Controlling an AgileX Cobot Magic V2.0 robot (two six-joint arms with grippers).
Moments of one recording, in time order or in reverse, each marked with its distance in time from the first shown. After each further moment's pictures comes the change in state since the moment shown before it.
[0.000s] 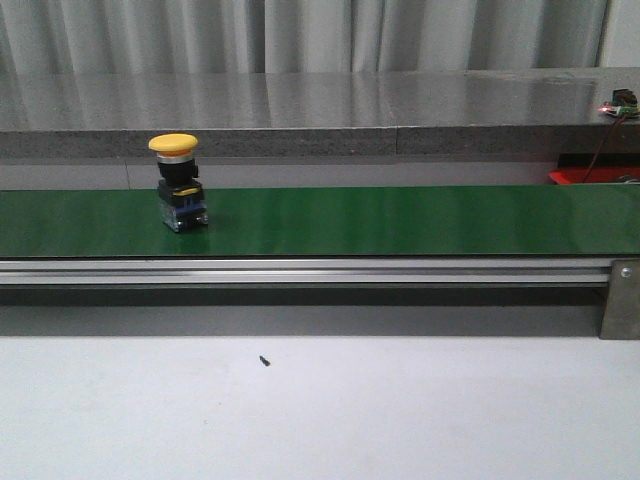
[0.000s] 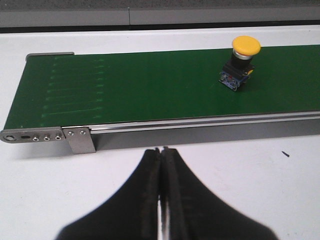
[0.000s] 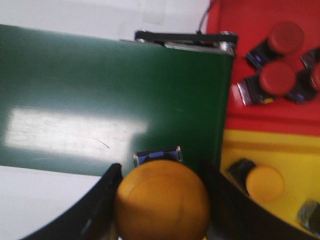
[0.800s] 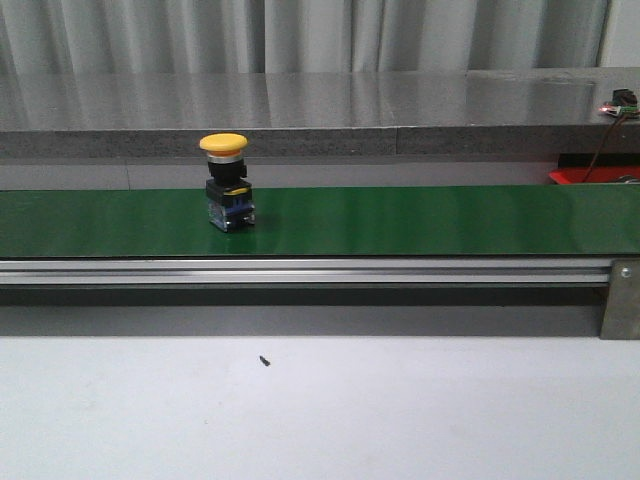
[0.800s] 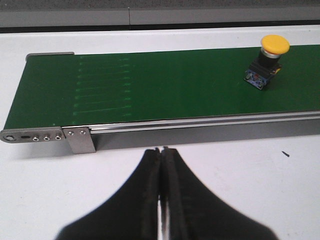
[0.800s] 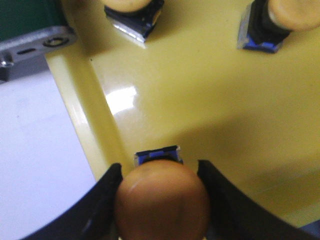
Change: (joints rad) left arm 0.000 0.000 0.000 0.000 0.000 0.000; right arm -0.325 -0.230 0.595 -0.006 -0.216 0.097
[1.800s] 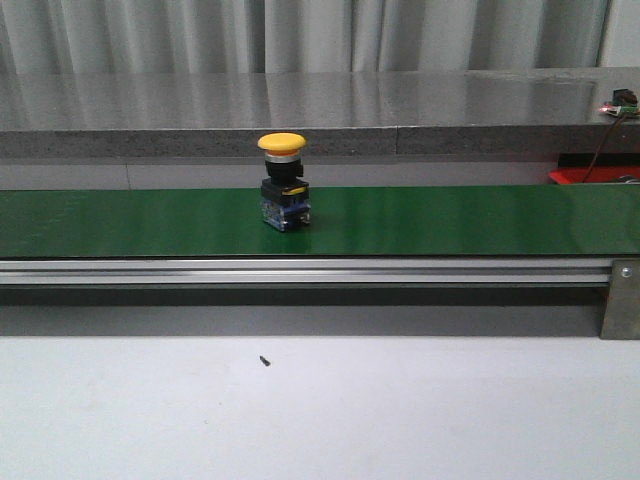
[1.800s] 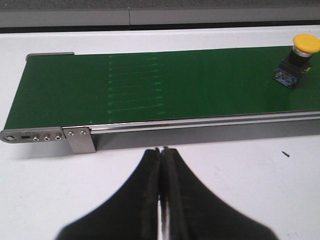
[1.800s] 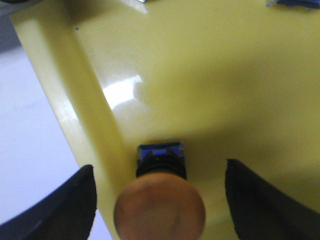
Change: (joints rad) left arm 0.000 0.000 0.000 0.000 0.000 0.000; right arm 0.000 0.066 0.102 0.023 -0.126 0.025
